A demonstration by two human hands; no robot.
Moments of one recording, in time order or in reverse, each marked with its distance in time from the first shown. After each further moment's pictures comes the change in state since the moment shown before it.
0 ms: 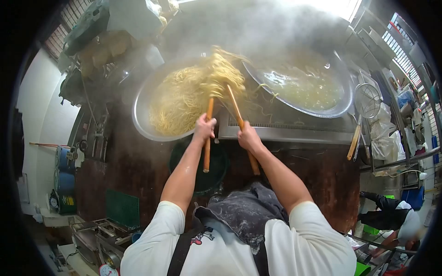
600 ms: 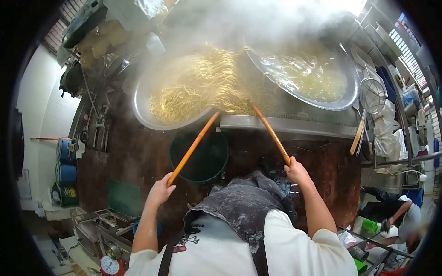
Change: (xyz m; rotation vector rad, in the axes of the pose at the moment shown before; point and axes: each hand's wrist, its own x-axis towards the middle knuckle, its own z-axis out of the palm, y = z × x) left_hand -0.289 0.011 -0.162 1.023 -0.113 -0.282; right_hand -0.171 0.090 -0.122 -0.282 -0.378 0.437
